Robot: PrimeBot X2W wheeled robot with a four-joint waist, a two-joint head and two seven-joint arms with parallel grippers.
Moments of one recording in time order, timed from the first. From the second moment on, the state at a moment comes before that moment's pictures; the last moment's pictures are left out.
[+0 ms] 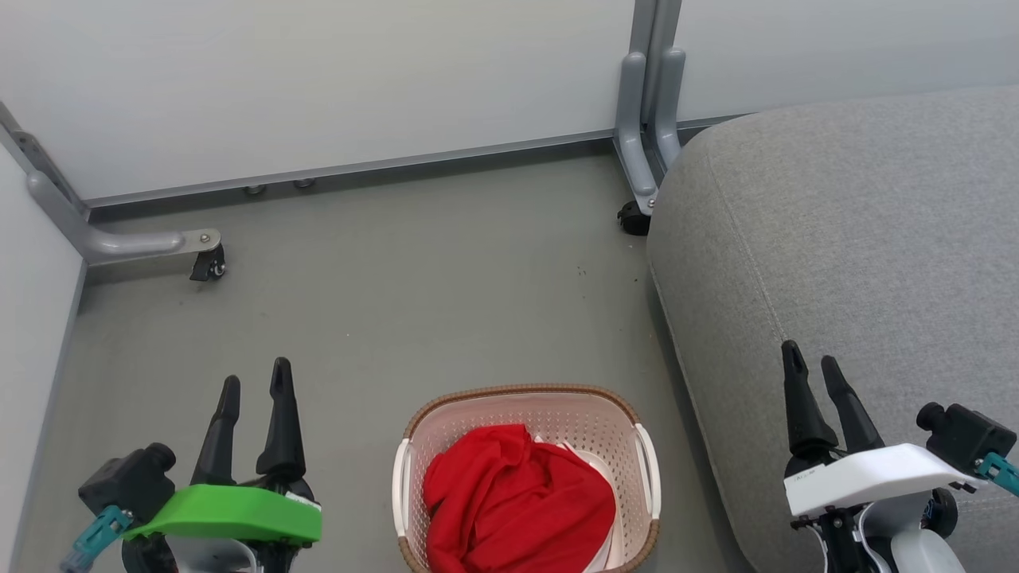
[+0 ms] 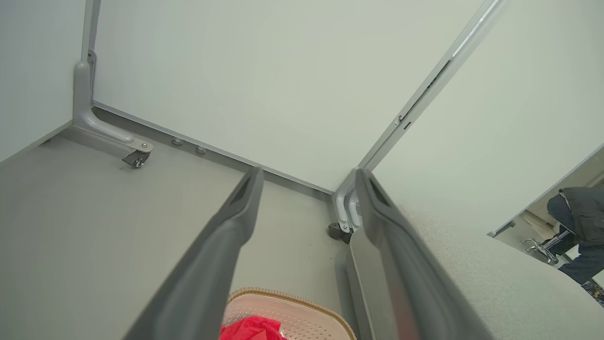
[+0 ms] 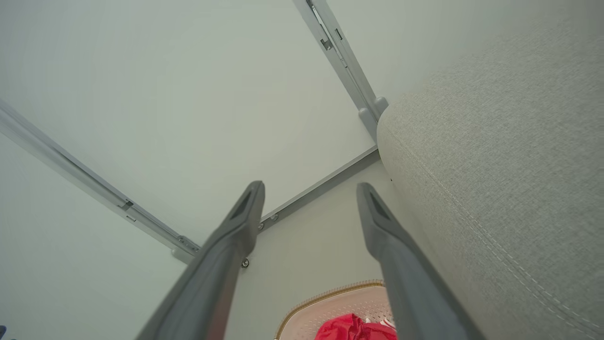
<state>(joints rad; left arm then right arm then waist) -0.01 0.04 -0.04 0.10 -0.63 -0.08 -0.12 0.00 -0.04 0.01 0.12 0.65 0.13 -0.12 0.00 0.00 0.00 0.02</state>
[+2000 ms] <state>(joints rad) 0.02 0.05 -0.13 0.04 -0.09 -0.11 -0.26 0.03 -0.05 0.06 0.03 0.14 0.13 -0.26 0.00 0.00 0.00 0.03</state>
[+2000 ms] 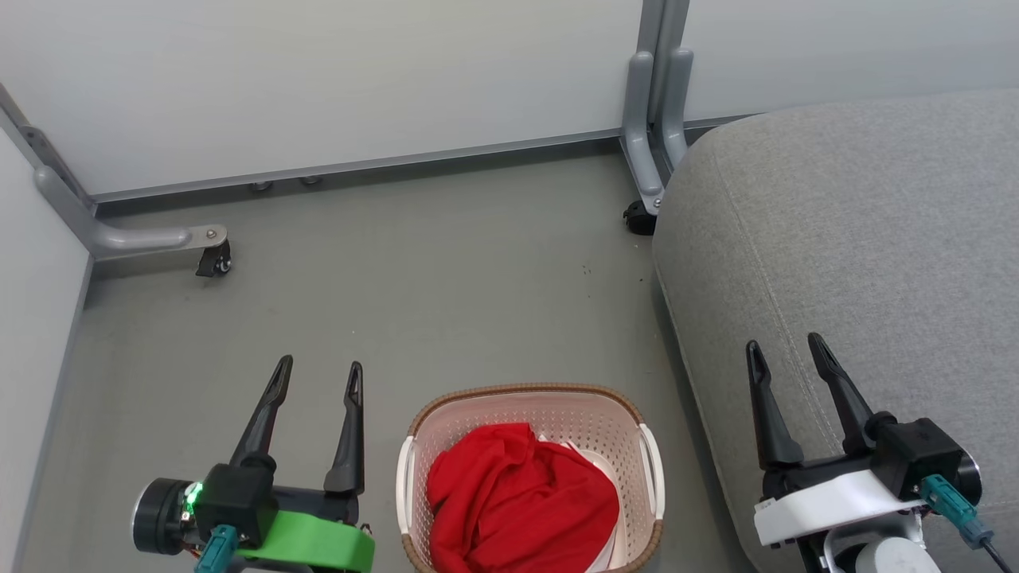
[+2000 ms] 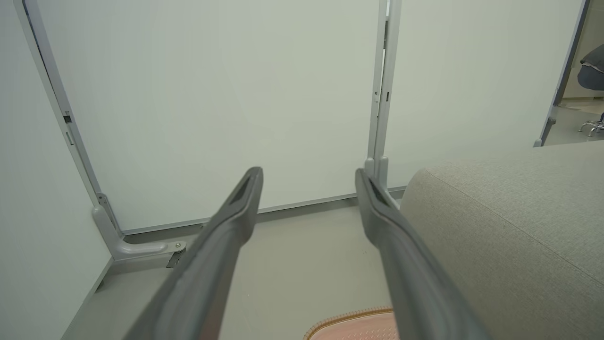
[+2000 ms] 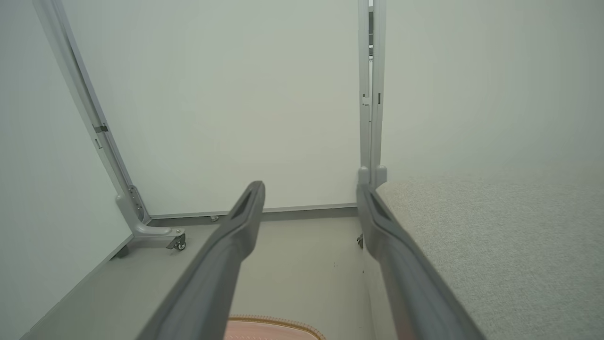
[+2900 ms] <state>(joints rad) 0.02 0.05 -0.14 0.07 -0.08 -0.11 -0.26 0.04 -0.05 0.07 0.03 0.13 0.13 -0.26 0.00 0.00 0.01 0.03</state>
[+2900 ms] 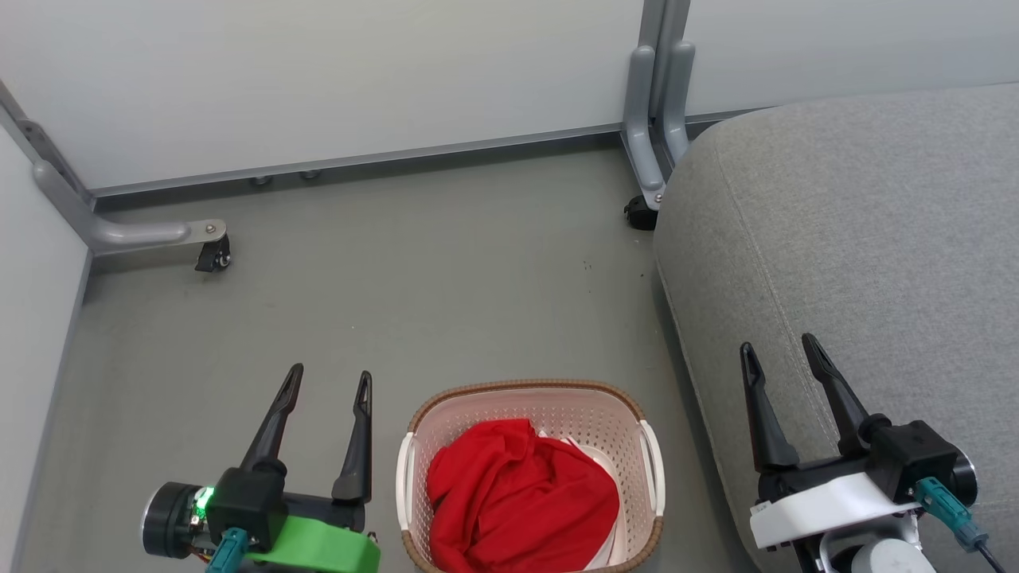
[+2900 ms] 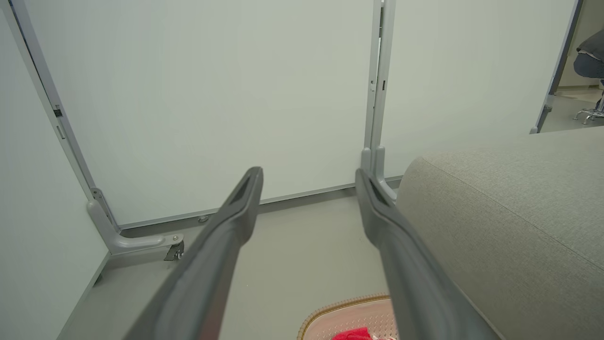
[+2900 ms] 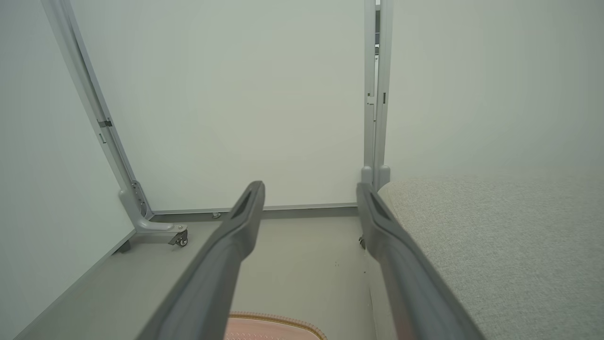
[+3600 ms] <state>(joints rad) -0.19 0.07 -0.30 0.28 -0.09 -0.13 -0.26 -0.13 -0.05 -0.01 -0.05 0.10 0.13 -0.26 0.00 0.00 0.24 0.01</state>
